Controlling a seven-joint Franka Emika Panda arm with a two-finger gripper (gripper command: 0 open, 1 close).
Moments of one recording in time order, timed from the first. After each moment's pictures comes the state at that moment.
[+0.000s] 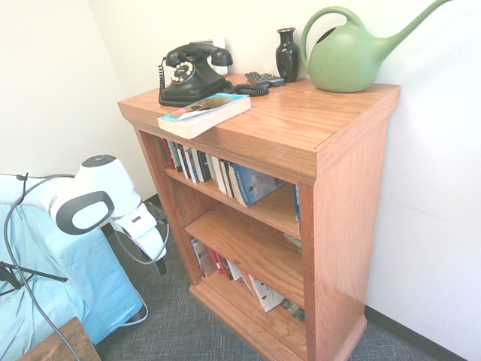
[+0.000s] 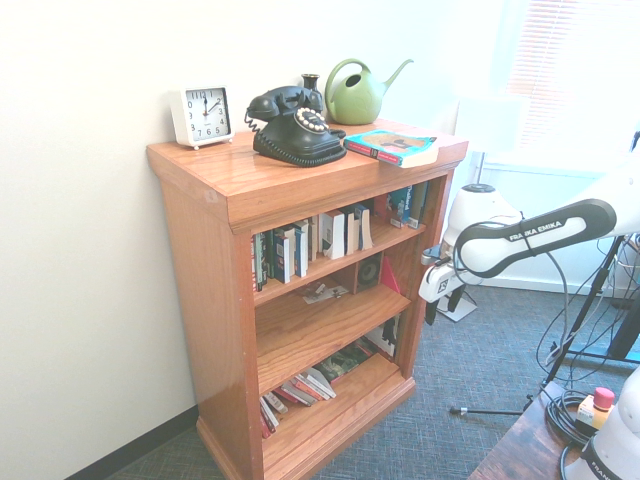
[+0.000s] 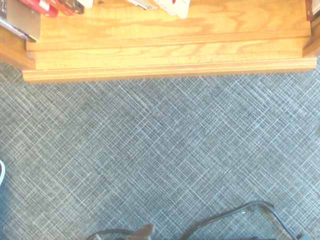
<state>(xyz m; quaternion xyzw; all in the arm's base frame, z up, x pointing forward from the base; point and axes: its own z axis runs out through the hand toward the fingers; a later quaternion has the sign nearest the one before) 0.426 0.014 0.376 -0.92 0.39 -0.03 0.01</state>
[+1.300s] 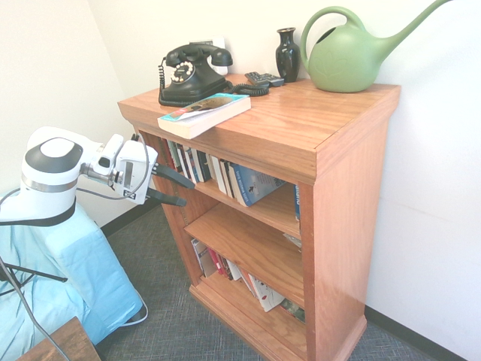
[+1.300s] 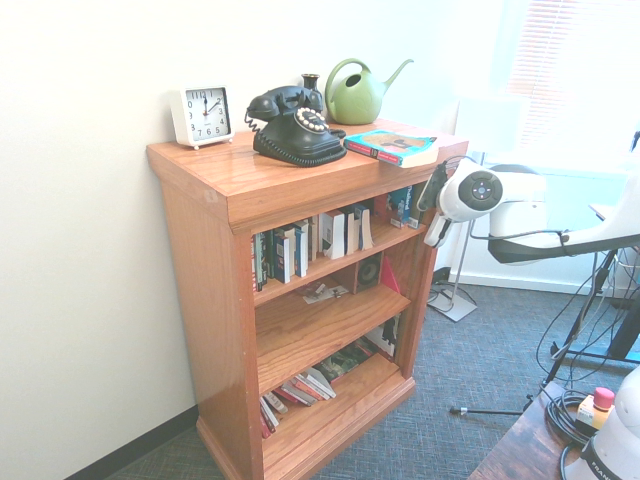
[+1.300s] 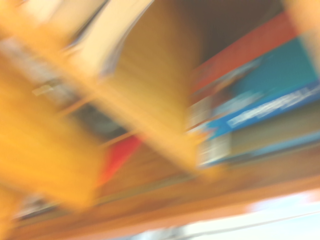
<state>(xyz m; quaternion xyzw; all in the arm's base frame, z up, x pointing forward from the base) 0.453 0.031 0.520 -0.83 0.16 -0.44 -0.31</state>
